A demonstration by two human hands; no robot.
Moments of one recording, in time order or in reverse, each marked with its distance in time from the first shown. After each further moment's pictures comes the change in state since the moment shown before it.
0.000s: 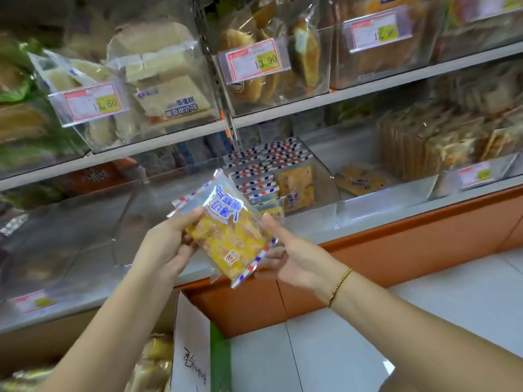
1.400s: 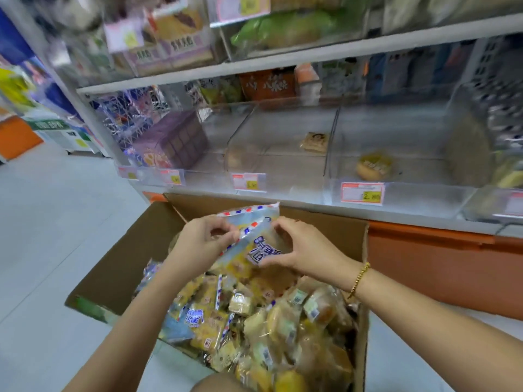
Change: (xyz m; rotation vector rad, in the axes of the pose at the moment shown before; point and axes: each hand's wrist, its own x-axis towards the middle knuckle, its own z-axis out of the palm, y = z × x) left_hand -0.066 0.003 -0.359 1.015 0.223 0.278; right_hand 0.084 0.203 0.240 -1.408 -0.569 -0.608
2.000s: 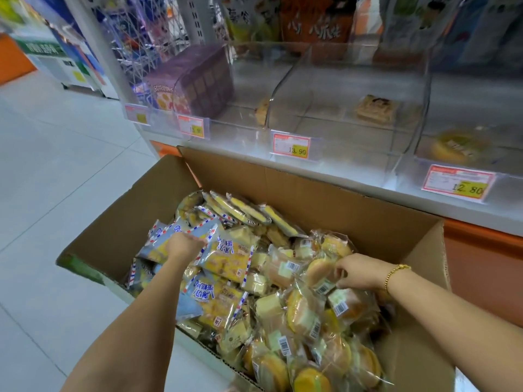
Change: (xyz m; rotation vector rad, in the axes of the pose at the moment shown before) left_hand 0.049 -0.256 0.031 -0.012 0.143 -0.842; right_hand 0.031 0.130 0.085 -0.430 -0.747 0.463
